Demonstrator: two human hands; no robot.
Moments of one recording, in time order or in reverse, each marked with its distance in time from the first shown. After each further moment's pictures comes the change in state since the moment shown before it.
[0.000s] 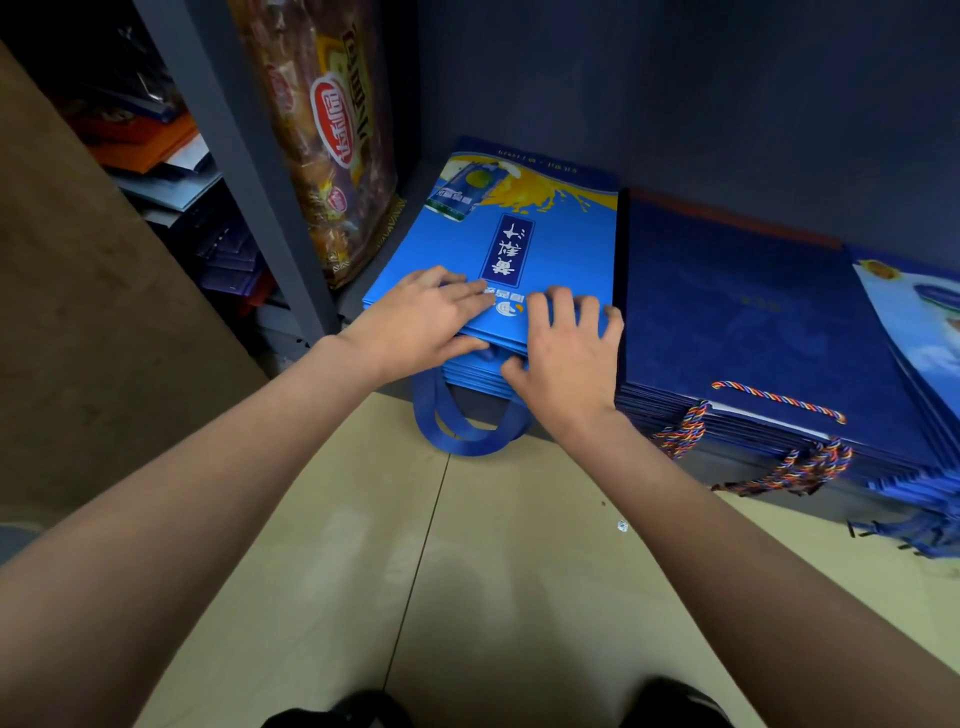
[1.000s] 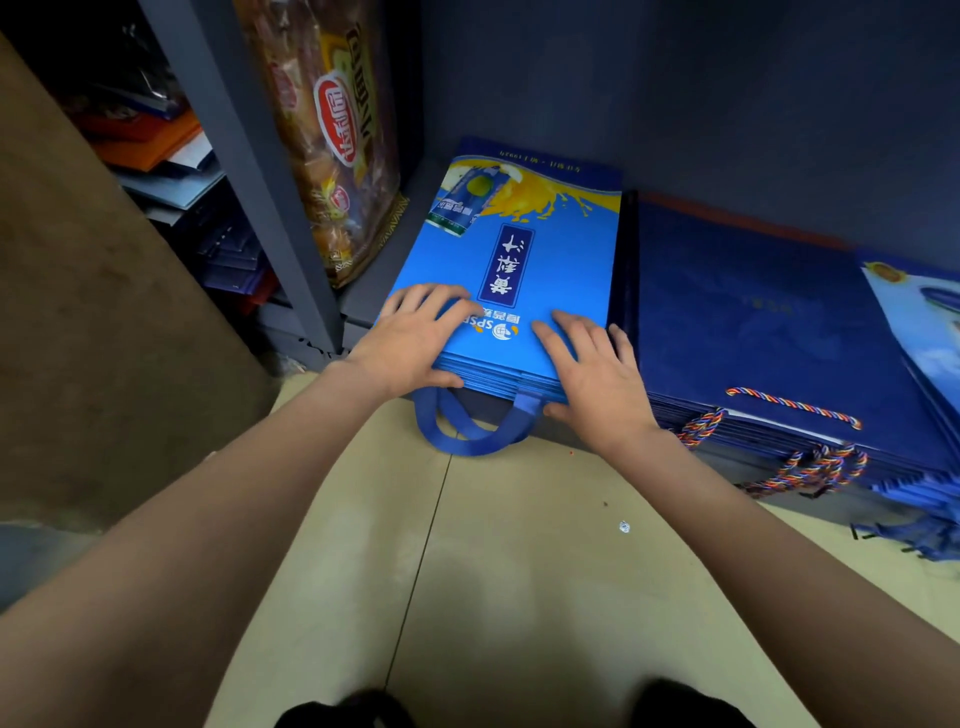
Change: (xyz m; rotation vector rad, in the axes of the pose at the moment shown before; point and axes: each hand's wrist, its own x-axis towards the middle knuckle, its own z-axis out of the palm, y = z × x) left_hand -0.009 -0.005 0.036 -0.153 0.028 -0.145; right_hand -0.013 0.042 0.018 0.052 -0.205 -0.261
